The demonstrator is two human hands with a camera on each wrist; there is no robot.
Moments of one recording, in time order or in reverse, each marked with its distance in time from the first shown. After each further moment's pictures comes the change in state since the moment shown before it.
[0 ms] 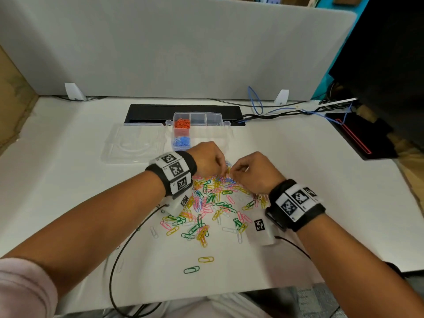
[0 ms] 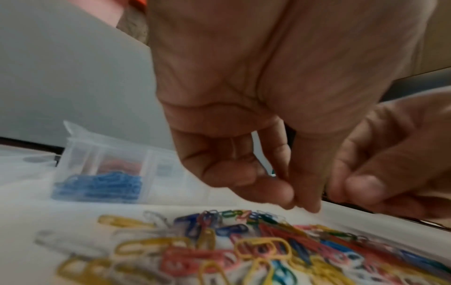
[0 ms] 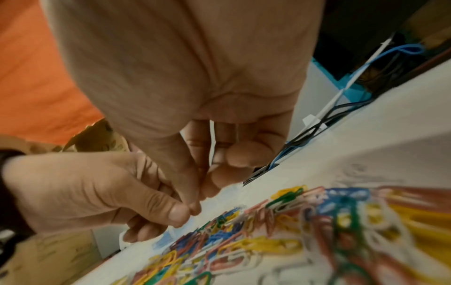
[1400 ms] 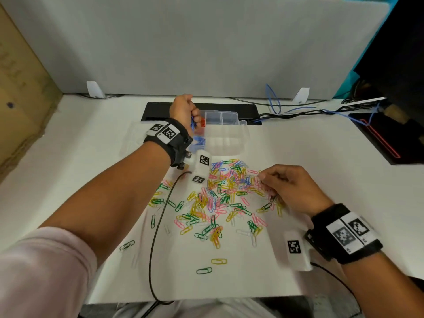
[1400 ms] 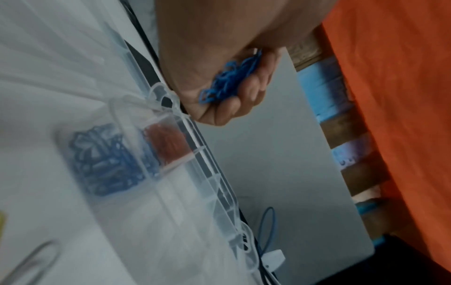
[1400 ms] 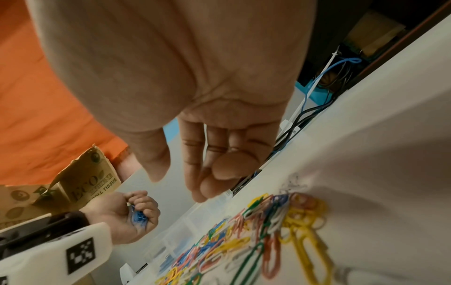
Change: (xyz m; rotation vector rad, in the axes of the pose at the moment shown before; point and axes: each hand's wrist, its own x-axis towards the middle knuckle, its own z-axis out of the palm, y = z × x) left_hand 0.024 -0.036 -0.073 -1.520 0.647 -0.291; right_hand -0.034 0.027 -0.011 0.438 0.002 0.007
